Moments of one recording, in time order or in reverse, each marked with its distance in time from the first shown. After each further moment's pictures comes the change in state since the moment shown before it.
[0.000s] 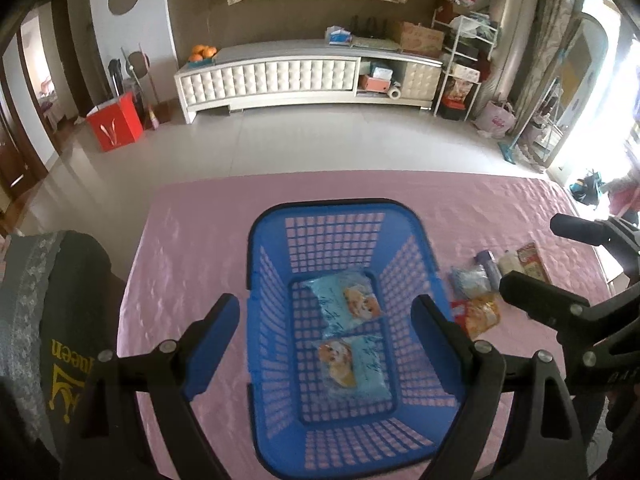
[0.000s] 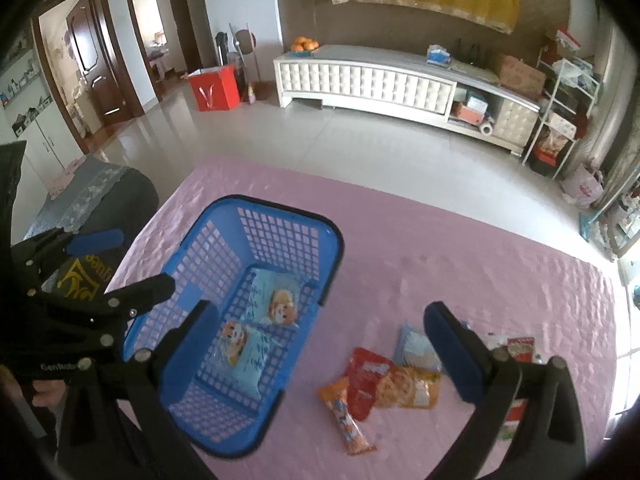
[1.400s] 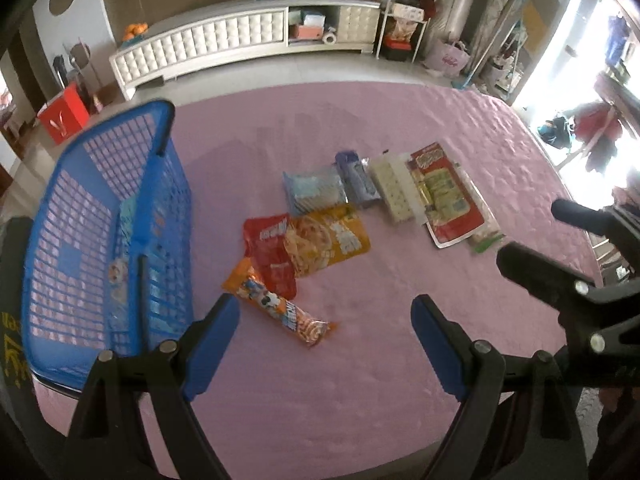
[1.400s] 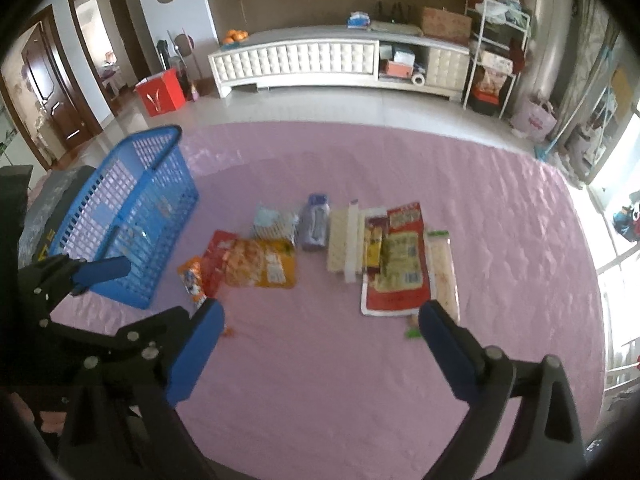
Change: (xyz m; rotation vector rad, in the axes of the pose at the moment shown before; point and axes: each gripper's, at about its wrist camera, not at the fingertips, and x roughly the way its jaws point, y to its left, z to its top) left arm 0.071 -0.220 -0.080 0.078 0.169 -0.092; right arm -0.019 -0.155 -0.152 0.157 0.056 -0.071
